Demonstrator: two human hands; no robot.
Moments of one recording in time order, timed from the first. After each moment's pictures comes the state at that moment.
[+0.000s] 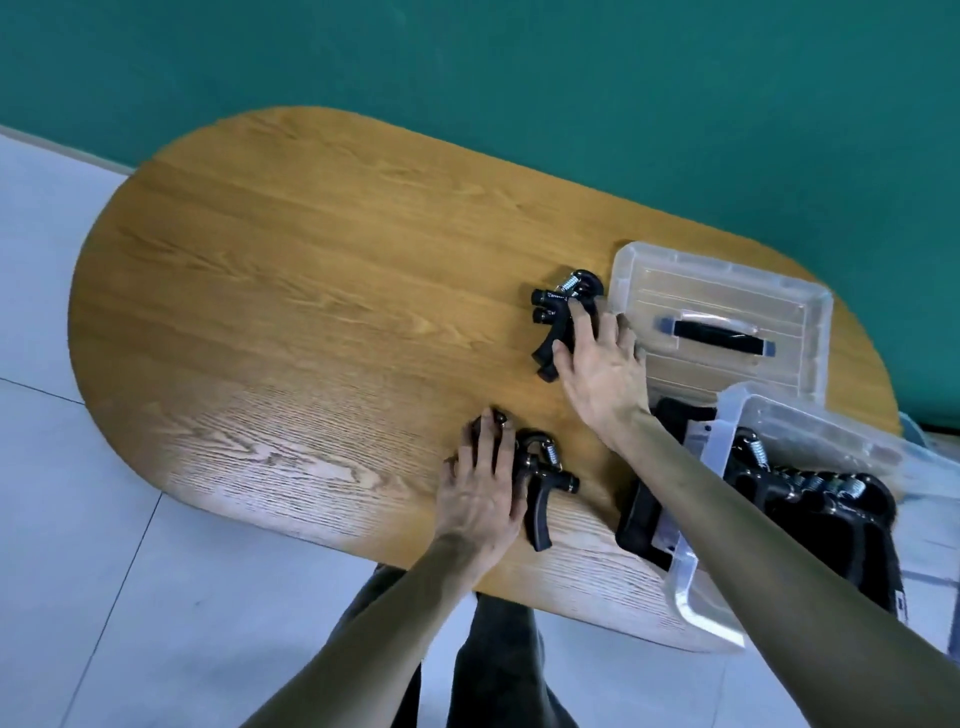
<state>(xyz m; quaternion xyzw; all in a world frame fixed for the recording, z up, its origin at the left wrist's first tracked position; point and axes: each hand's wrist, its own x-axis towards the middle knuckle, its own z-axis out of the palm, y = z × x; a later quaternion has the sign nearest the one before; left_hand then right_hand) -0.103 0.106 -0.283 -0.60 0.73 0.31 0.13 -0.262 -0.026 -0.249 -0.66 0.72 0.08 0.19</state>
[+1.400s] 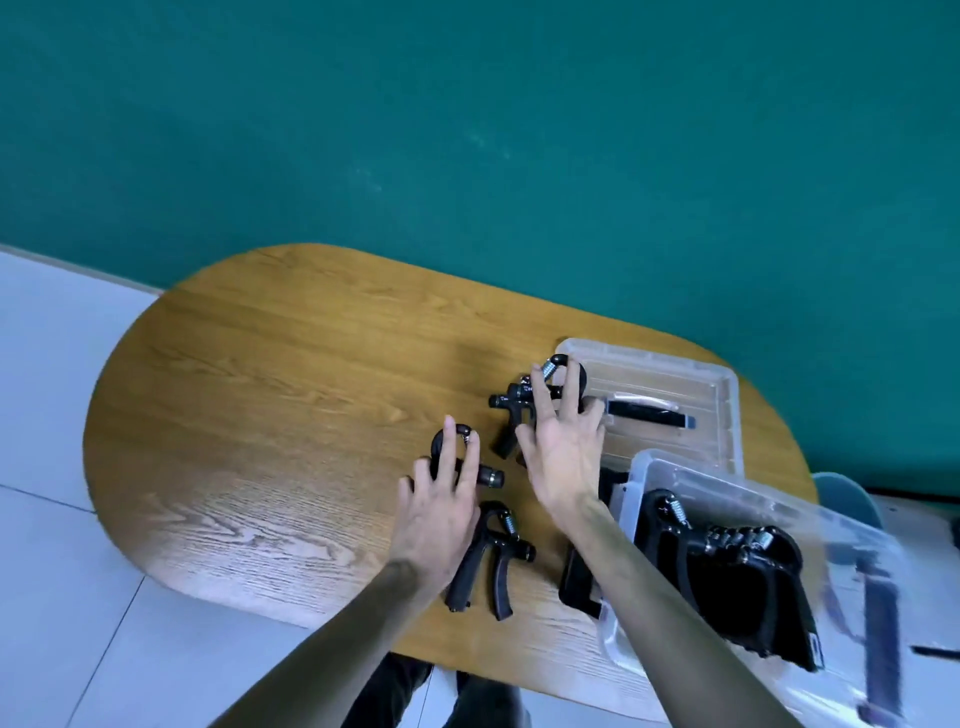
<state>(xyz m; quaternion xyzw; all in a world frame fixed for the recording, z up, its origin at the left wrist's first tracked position) -0.102 0.056 -0.190 -0.61 0.76 0.19 0.10 -0.263 -0.003 -0.177 -0.66 0.74 -0.04 0.10</state>
